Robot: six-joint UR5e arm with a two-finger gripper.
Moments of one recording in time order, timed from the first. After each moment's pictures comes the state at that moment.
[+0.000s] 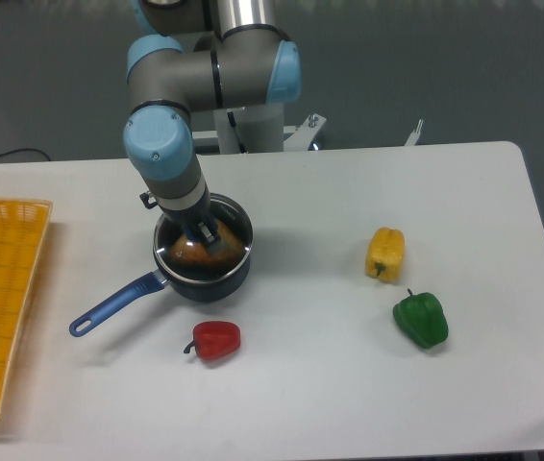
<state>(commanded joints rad) 2.18 -1.78 -1.79 -1.25 1.62 1.10</state>
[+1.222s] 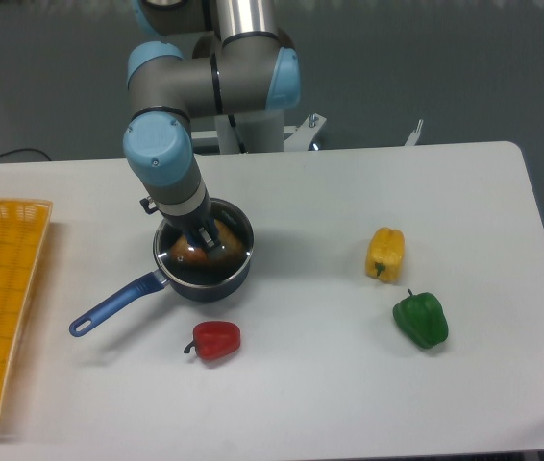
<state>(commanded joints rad) 2.18 -1.80 -1.80 -1.23 1.62 1.10</state>
